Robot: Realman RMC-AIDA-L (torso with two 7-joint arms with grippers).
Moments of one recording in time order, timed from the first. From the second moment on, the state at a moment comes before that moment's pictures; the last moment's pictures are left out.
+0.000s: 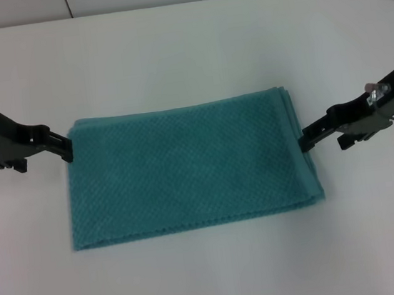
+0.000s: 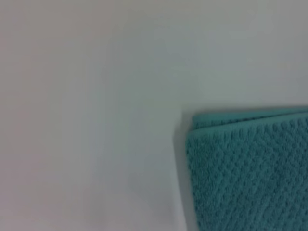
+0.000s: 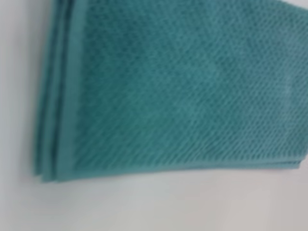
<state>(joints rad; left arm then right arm) -0.76 -2.04 1.00 0.97 -0.31 -1.46 0.18 0.72 2.04 -0.99 -0.84 0.57 1.53 -0.35</state>
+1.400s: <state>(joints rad) -0.84 -2.05 1.05 0.72 -0.32 -1.28 0.21 0.73 2.02 -0.98 -0.81 0.56 1.49 -0.37</state>
